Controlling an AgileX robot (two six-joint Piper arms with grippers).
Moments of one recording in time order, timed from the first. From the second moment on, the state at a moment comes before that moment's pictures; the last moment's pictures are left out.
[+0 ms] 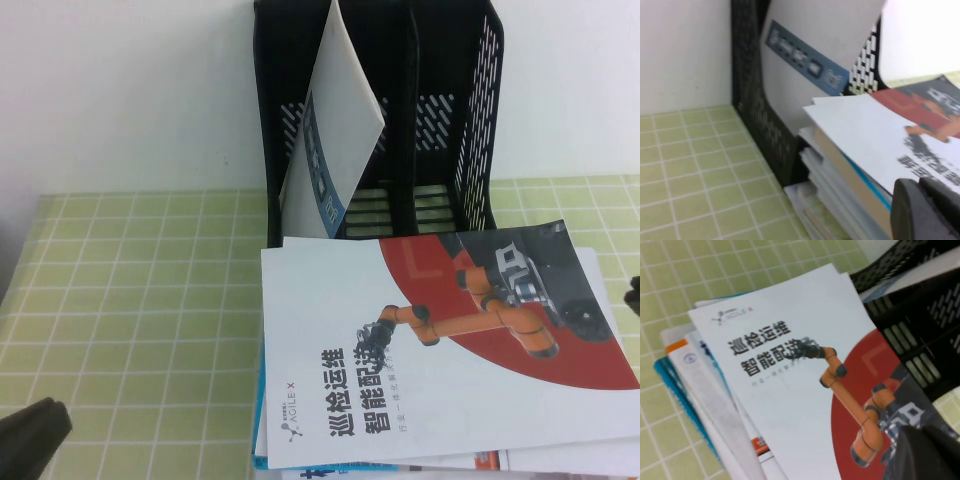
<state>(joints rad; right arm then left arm) 1.16 0.93 -1.16 -0.44 1.10 0.03 -0.18 0.27 -0.41 -0.66 0.58 0.43</state>
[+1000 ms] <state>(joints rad) 1.16 0.60 -0.65 -0.89 0.95 0.70 -0.18 0.23 -0.16 -0.68 0.48 0.44</state>
